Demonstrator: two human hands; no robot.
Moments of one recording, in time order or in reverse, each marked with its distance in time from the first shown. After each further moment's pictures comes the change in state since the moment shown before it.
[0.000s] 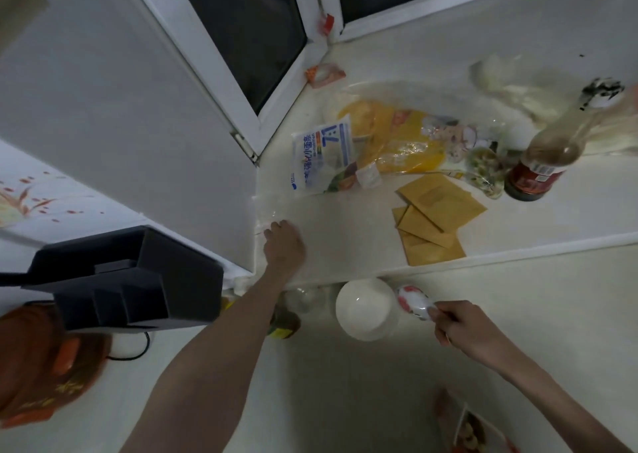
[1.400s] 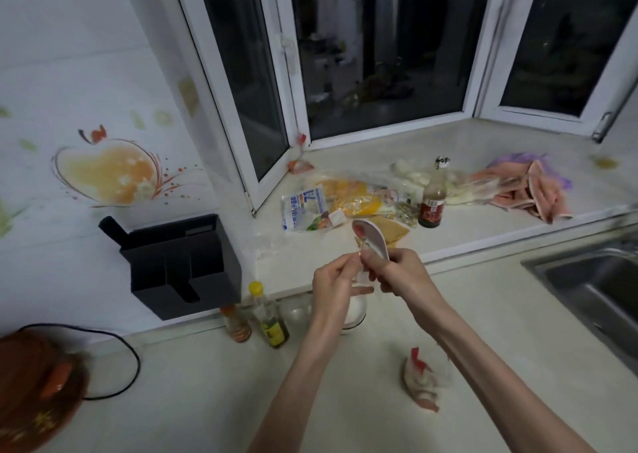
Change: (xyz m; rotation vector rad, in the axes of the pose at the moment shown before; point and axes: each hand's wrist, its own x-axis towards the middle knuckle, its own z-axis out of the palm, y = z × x) left_hand -0.346 -0.003 -0.147 -1.576 -0.191 0.413; right_hand -0.225 -0.166 0.051 0.532 0.447 -0.288
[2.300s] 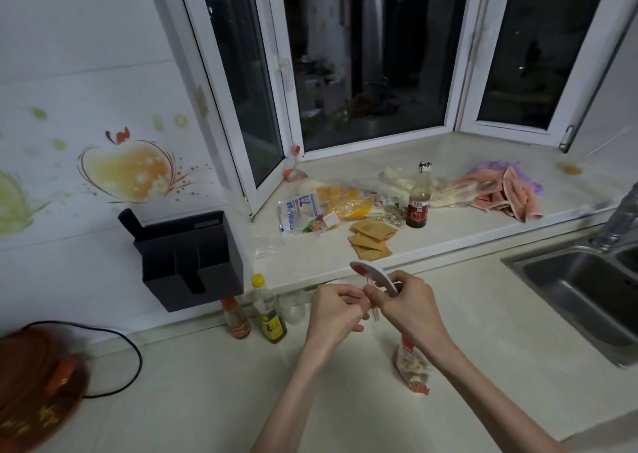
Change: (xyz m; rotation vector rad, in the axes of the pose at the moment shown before) left_hand -0.059 -0.020 -0.017 0.338 -0.072 -0.168; right_hand -0.074 0.038 0.002 -0.447 0.271 -0.108
